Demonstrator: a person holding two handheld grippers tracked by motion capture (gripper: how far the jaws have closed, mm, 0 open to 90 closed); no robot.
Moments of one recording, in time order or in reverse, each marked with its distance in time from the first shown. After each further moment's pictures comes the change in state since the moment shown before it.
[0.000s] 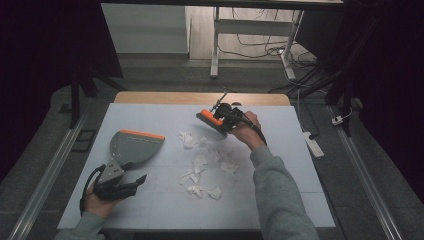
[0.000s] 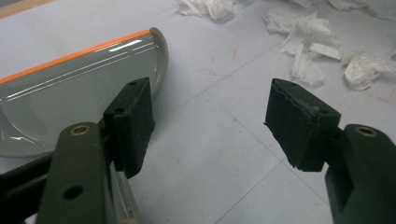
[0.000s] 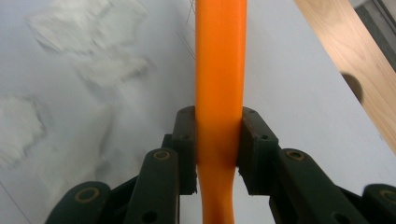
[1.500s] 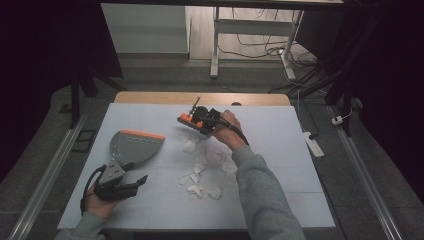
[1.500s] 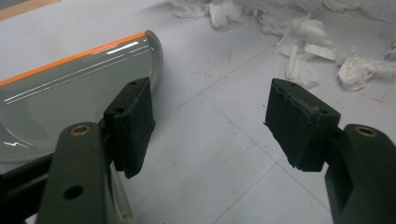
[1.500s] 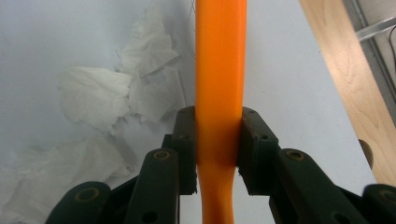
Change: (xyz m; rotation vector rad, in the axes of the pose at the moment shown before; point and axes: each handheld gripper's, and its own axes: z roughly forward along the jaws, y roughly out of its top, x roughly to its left) left arm -0.002 0.001 0.001 -0.004 -0.012 0.010; right arm 0.042 0.049 0.017 0.028 -0.028 -0.160
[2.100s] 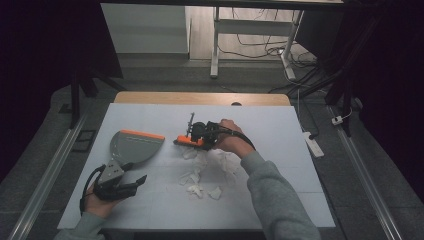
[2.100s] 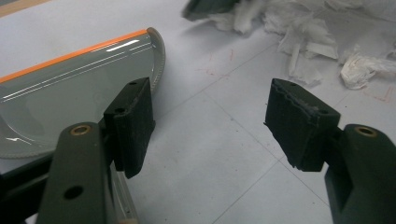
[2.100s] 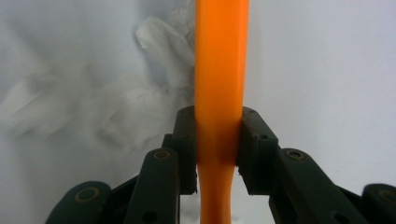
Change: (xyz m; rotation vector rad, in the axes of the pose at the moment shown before) left arm 0.002 -0.001 -0.001 0.008 0.000 -0.006; right arm 0.042 -0.017 -0.024 0.052 0.153 -0.246
